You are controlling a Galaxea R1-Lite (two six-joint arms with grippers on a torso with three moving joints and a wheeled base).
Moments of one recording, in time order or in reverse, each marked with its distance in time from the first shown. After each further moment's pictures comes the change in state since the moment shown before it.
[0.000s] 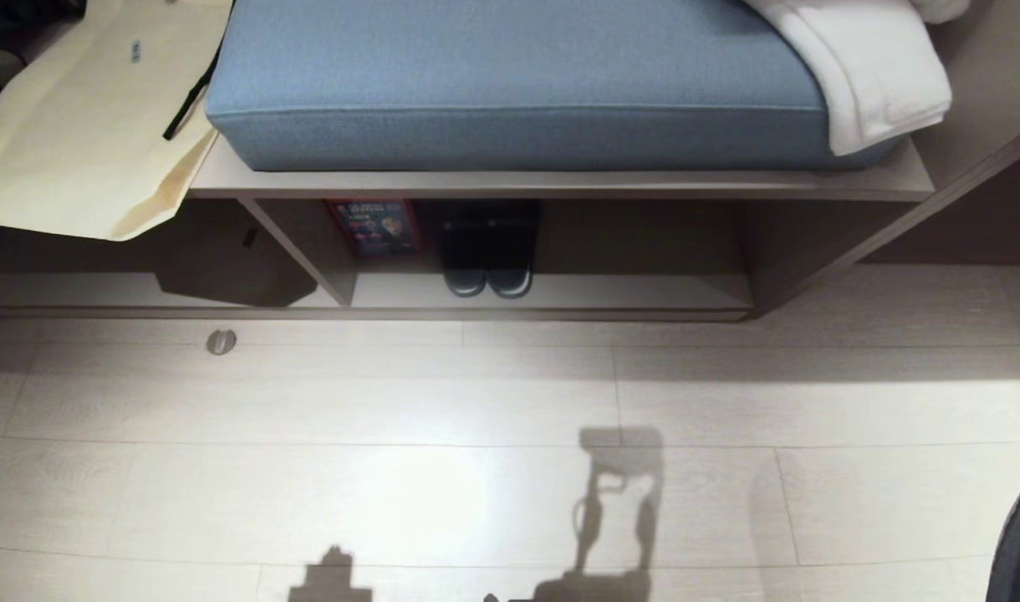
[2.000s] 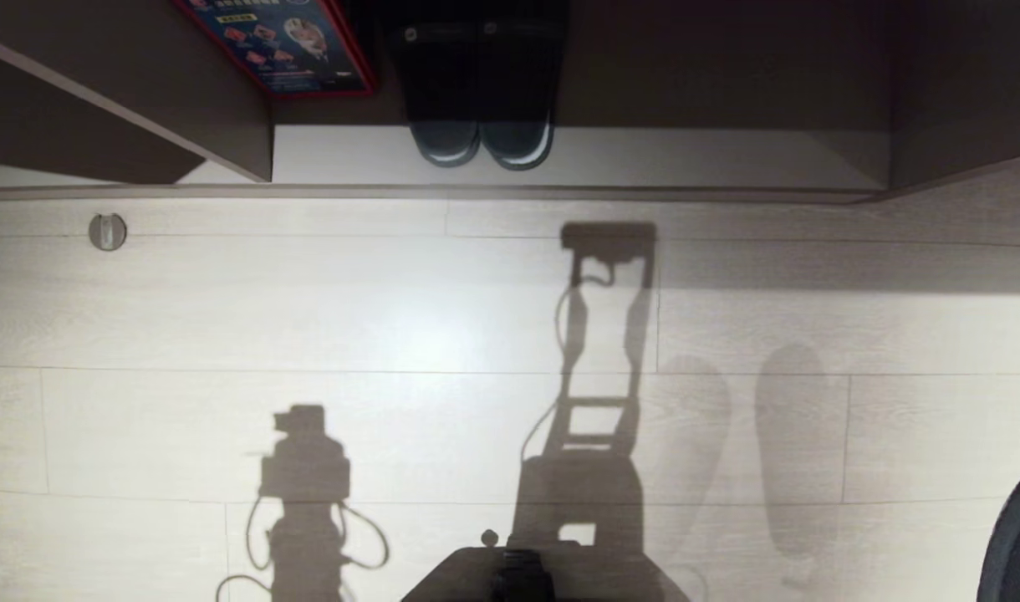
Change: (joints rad) left arm 0.000 0.000 0.000 0.000 0.000 0.000; right arm 0.000 0.000 0.000 0.000 -0.003 0.000
